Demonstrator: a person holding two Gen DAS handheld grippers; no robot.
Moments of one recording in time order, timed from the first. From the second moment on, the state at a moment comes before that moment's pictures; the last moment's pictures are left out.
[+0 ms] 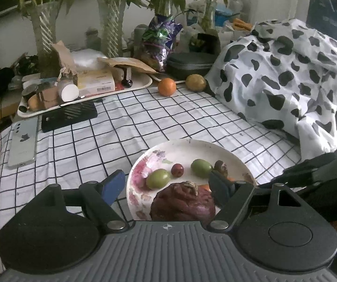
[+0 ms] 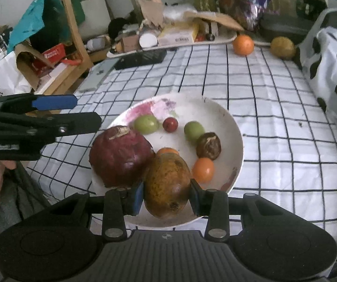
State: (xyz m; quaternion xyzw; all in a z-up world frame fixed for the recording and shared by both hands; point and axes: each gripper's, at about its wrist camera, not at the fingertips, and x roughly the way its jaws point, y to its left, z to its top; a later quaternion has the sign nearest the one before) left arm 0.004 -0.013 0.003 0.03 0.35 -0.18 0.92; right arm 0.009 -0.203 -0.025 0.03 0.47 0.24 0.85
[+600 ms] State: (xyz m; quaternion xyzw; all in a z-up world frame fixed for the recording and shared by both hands) left arm -0.005 -0.013 0.003 0.03 0.36 -0.15 0.92; right arm 0.004 -0.202 -0.016 -0.02 0.45 0.20 0.87
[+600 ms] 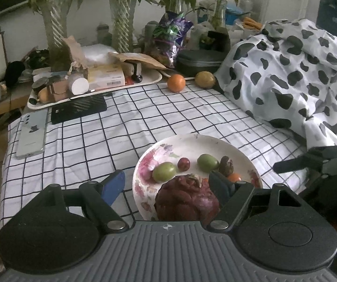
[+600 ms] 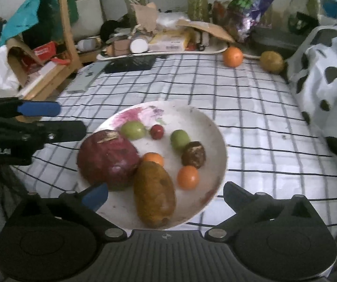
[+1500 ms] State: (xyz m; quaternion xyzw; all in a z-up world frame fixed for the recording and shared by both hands) left arm -0.035 -0.028 -0.015 0.05 0.44 -0.10 0.89; right arm -0.033 -0.195 -0.016 -0.11 0.47 0.07 0.87
